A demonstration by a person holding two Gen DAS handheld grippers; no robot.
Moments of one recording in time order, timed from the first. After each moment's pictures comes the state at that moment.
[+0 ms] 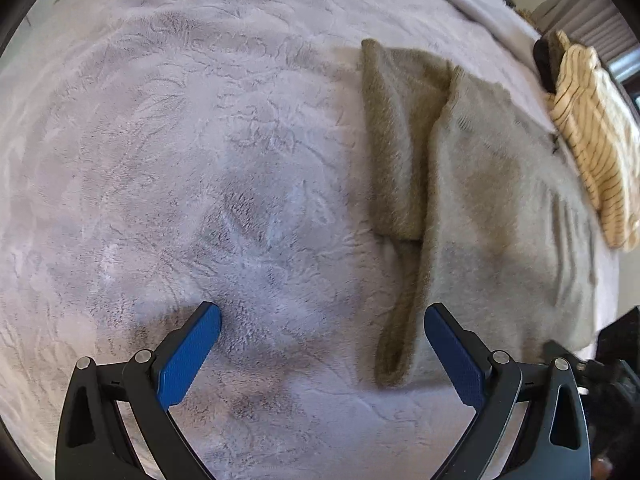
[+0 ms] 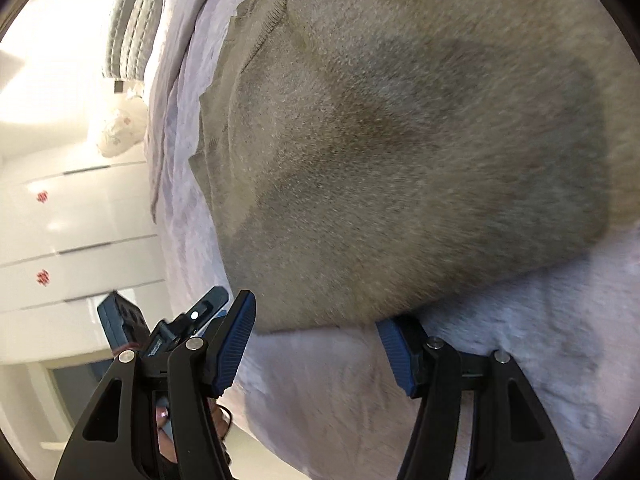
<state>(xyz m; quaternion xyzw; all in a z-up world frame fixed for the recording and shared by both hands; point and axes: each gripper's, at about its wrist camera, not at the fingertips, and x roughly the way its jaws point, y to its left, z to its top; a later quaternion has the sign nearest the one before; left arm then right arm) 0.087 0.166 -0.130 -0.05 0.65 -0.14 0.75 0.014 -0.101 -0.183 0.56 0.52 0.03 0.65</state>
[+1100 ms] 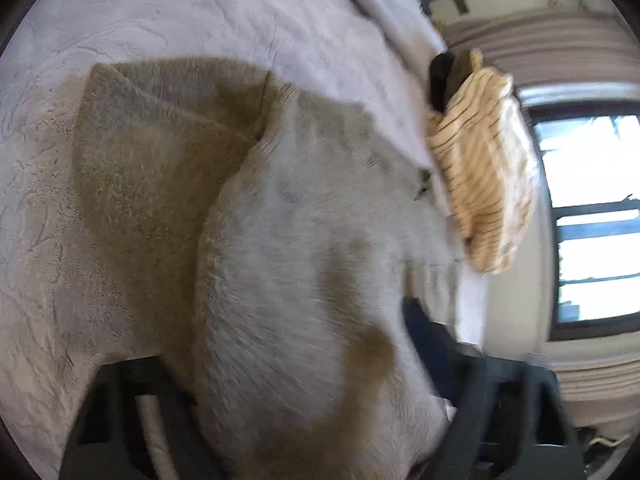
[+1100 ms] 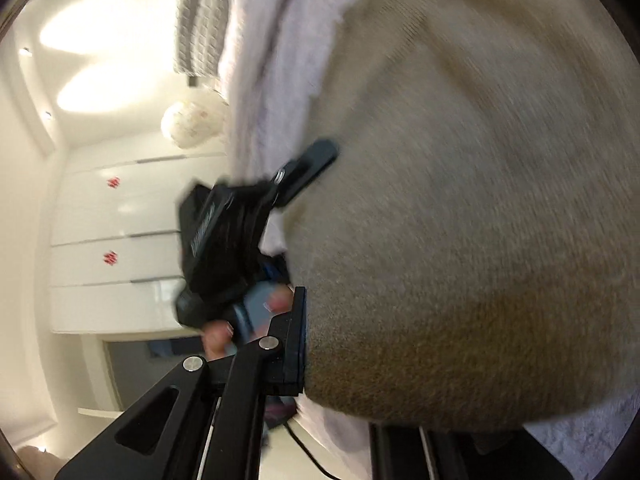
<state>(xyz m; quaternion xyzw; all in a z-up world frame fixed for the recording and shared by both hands) 0.173 0.044 -0.148 -0.21 0.65 -0.33 0.65 0.064 -0.089 -0.165 0.58 0.47 0.14 0.65</state>
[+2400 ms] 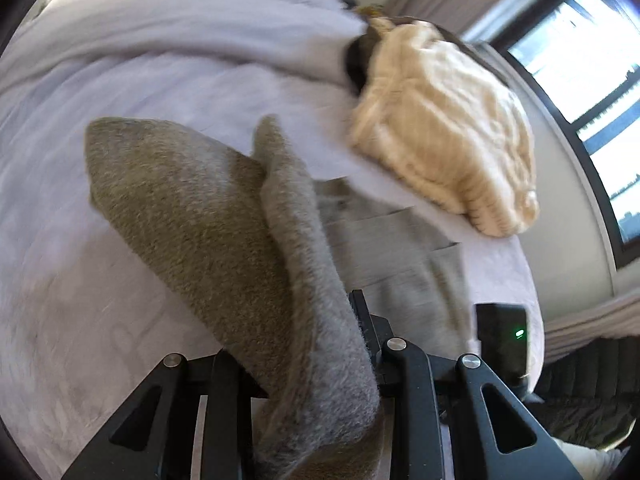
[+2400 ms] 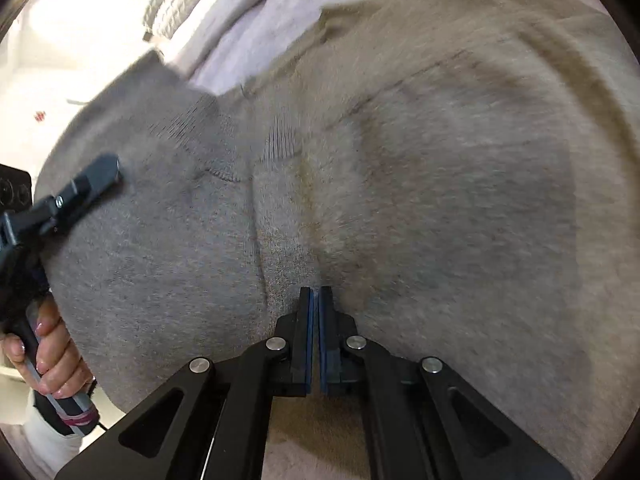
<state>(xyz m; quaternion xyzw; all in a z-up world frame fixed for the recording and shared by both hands) 0.134 -0.074 -0.036 -0.03 0.55 -0.37 0.75 0.062 -0.223 -0.166 0.41 0.53 0.06 0.74</state>
